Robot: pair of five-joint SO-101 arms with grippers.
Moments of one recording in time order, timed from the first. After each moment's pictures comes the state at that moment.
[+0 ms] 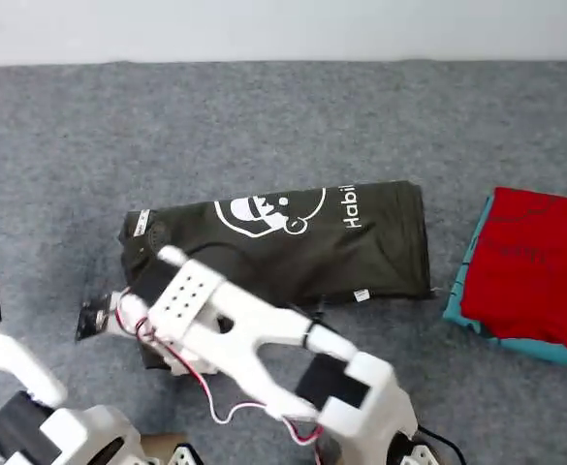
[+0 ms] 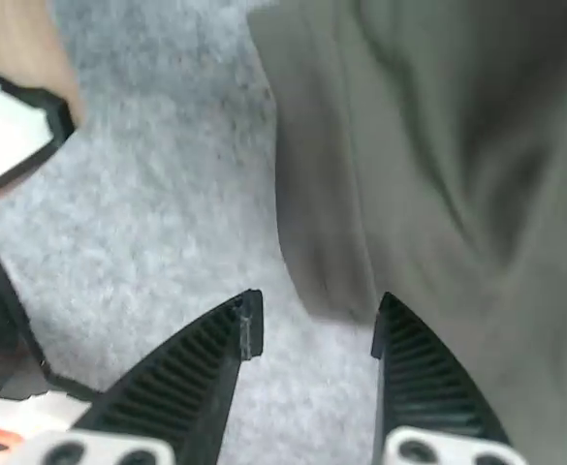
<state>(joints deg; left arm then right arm) -54.5 -7.1 24.2 72.8 -27.5 -63.2 23.9 -11.0 94.4 30.9</state>
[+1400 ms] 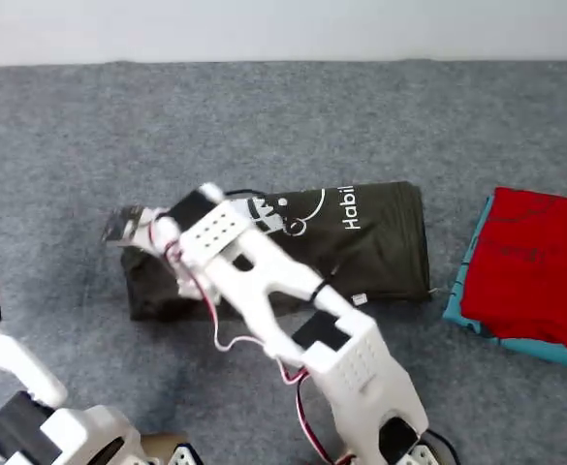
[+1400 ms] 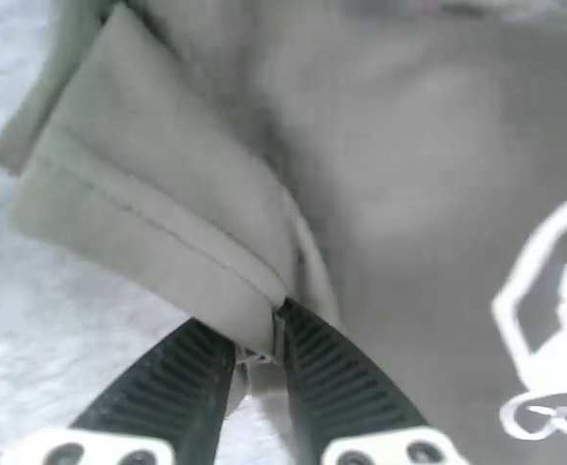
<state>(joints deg) -54.5 -7.1 24.2 72.8 -27.8 -47.0 36.1 -31.6 89.6 31.9</state>
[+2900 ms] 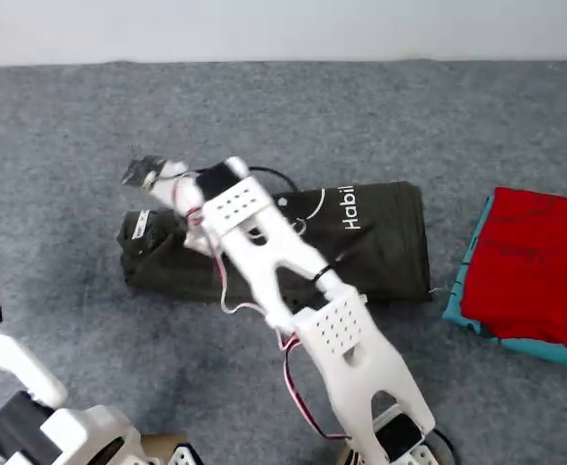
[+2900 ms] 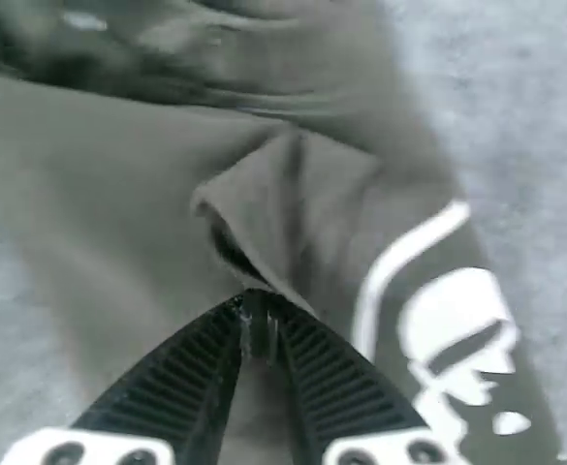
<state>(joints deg) -54.5 -7.1 24.2 73.5 -28.1 -39.7 55.0 -56.2 84.9 29.6</state>
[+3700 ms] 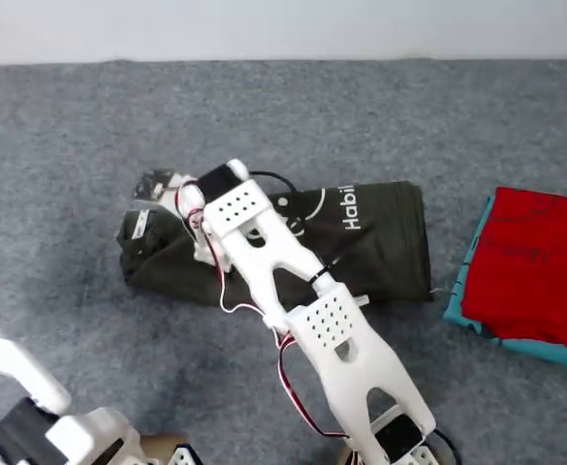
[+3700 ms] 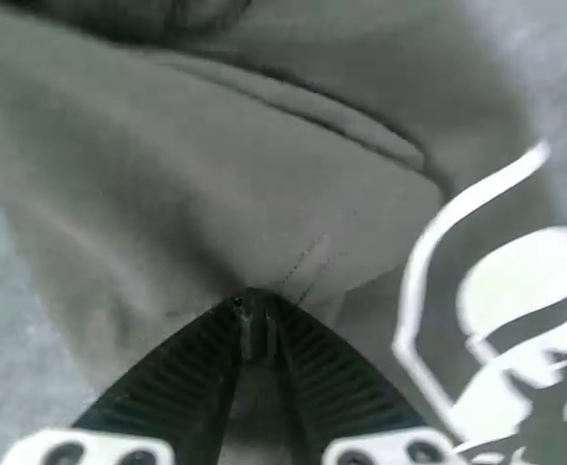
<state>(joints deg) -54.5 -10.1 24.2 73.5 -28.1 -40.5 63.1 -66.0 99.3 29.8</state>
